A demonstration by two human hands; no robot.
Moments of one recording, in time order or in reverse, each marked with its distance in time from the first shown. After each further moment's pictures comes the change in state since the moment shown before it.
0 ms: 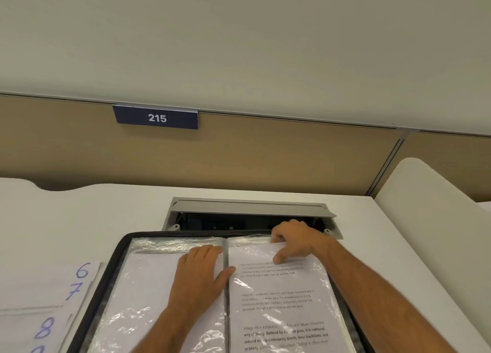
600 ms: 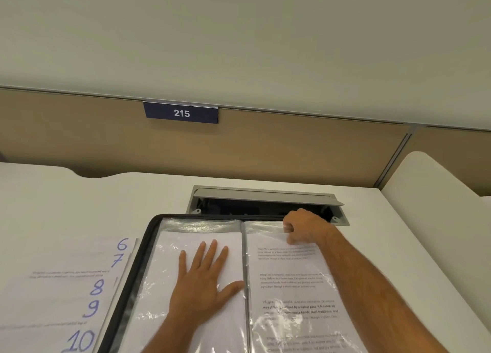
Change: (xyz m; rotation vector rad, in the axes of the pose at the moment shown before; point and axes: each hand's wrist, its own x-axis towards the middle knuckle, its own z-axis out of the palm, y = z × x) left_hand -0.075 -0.036 0.000 0.224 -0.019 0.069; right_hand -0.015 -0.025 0.011 -0.049 0.076 0.119
